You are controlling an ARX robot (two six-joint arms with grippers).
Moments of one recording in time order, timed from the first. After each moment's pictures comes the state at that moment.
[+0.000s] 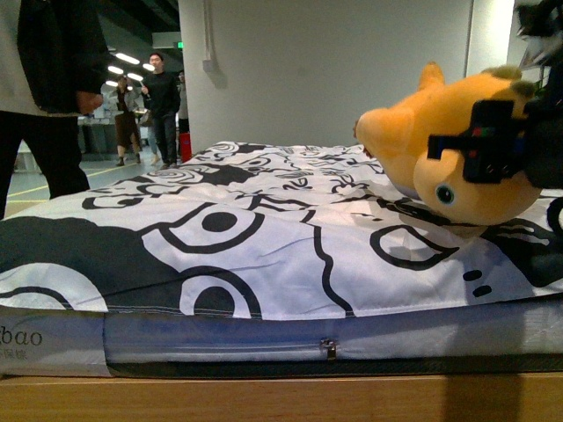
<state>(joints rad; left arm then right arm) 0.00 0.00 0.01 -0.01 0.00 -0.01 0.17 1.55 0.88 0.76 0.15 0.07</state>
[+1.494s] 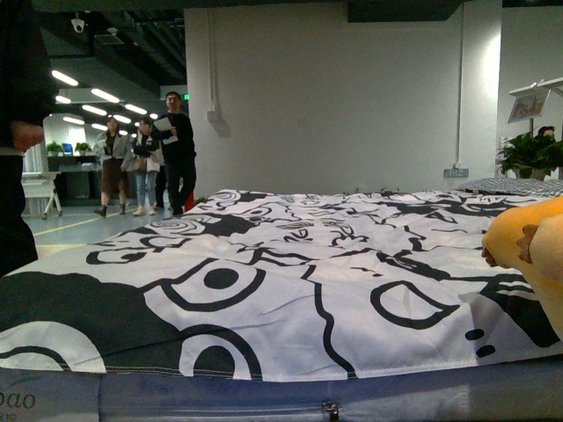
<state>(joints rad) 0.00 0.00 0.01 -0.01 0.00 -0.01 0.00 0.38 0.10 0.43 -0.05 0.13</state>
